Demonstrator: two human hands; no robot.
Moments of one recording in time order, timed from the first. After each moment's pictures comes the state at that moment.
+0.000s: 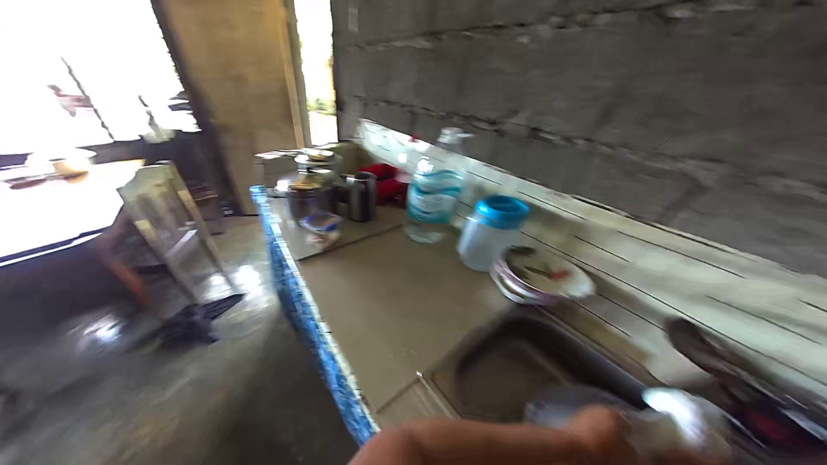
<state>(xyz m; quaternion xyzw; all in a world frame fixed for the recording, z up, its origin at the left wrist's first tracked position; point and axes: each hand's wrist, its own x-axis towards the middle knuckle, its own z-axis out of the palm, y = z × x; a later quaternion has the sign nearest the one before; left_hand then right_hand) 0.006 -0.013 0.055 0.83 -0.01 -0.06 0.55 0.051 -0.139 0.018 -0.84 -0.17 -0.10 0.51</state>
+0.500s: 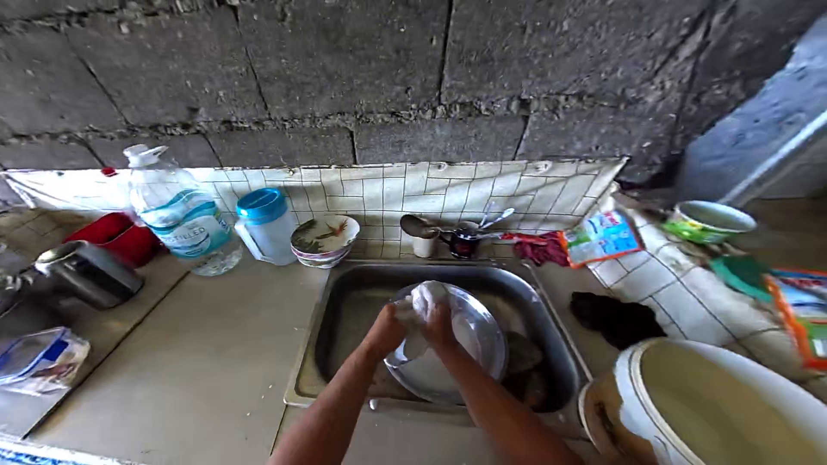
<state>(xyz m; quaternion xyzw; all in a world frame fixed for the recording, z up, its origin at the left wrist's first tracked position) 0.018 -0.007 0.055 0.80 -0.09 -0.07 0.59 0.056 -0.140 0.002 -0.84 -0.11 -0.27 0.45</state>
